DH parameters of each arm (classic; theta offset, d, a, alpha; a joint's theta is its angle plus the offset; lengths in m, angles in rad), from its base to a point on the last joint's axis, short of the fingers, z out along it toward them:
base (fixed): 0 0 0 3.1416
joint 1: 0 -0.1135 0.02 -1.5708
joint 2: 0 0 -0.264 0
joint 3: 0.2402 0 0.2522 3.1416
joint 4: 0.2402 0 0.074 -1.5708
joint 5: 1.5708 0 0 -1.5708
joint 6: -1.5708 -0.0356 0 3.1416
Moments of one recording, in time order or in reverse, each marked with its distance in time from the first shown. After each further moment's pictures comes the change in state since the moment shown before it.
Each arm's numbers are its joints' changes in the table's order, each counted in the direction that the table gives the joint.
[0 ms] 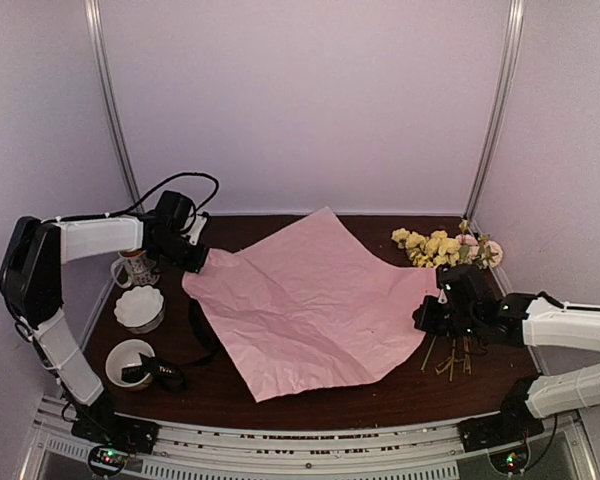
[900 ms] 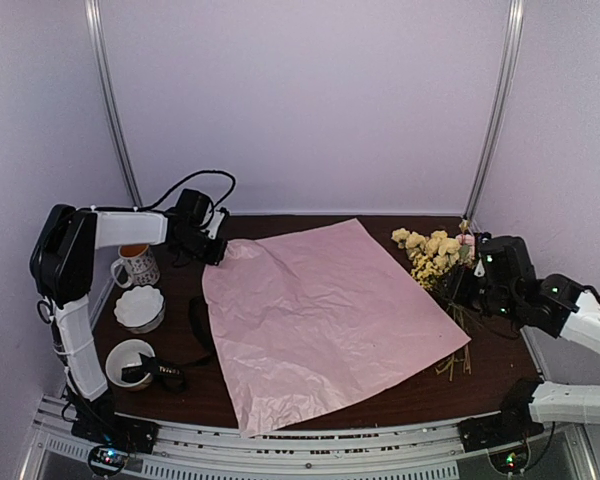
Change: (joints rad) left arm 0.016 -0.246 0.182 -0.095 0.068 0.010; right arm 0.077 0.261 0.151 0.324 0.137 0.057
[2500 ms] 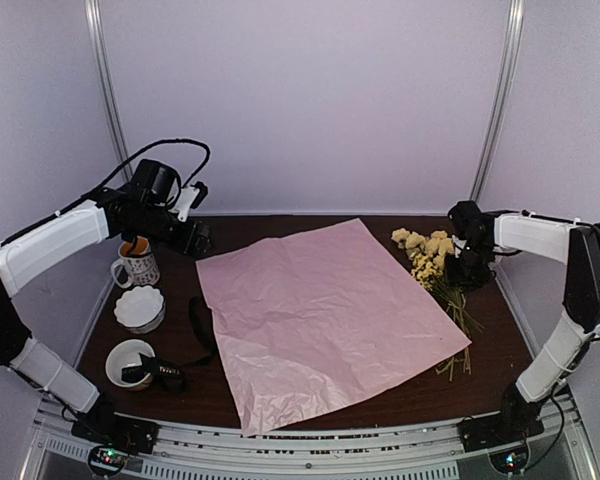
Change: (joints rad) left arm 0.075 0.500 -0.076 0.338 -0.017 0.009; right arm 0.436 -0.808 0.472 0.244 -0.159 0.473
